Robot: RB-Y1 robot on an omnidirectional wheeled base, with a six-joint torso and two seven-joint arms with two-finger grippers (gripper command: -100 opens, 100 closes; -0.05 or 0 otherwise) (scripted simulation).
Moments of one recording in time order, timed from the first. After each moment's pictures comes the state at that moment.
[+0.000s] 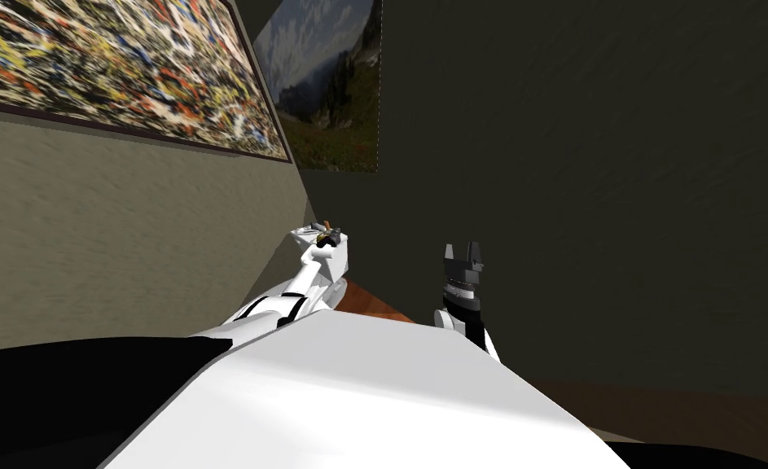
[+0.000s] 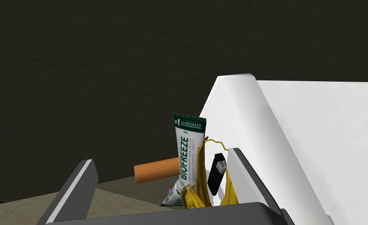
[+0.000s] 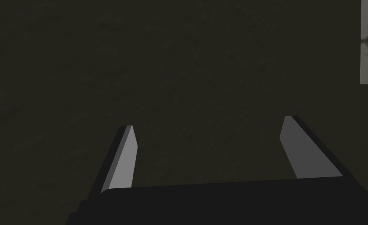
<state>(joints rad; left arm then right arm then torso) -0.40 0.38 0.21 -1.26 0.09 0.32 0.20 0.45 -0.03 0.02 -2.25 0.03 -0.60 -0.11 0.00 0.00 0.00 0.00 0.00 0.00</state>
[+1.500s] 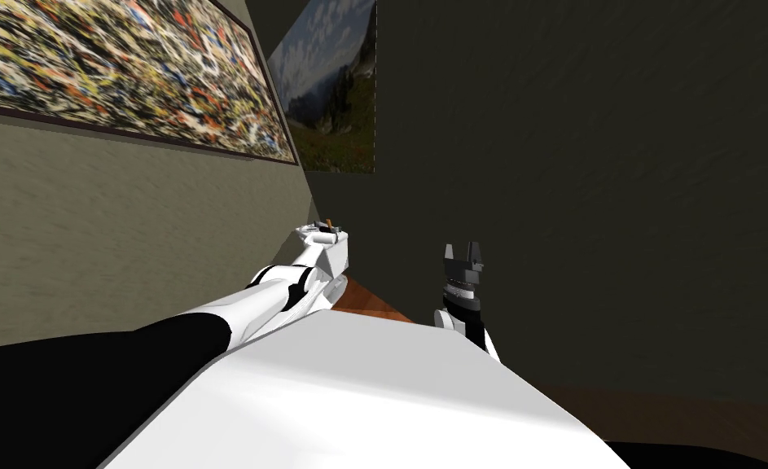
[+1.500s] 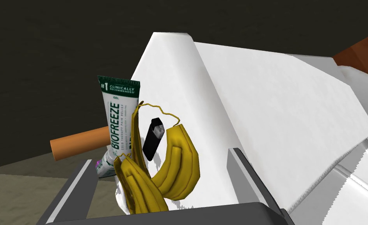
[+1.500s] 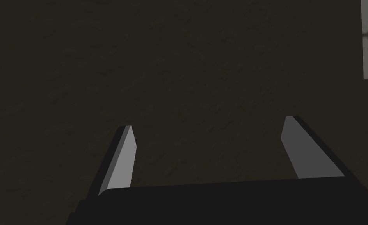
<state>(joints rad) -0.73 0.47 0.25 -0.83 0.10 0.62 0.27 0.45 -0.03 0.02 -2.25 0.03 -0.60 -0.11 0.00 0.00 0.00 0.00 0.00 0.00</state>
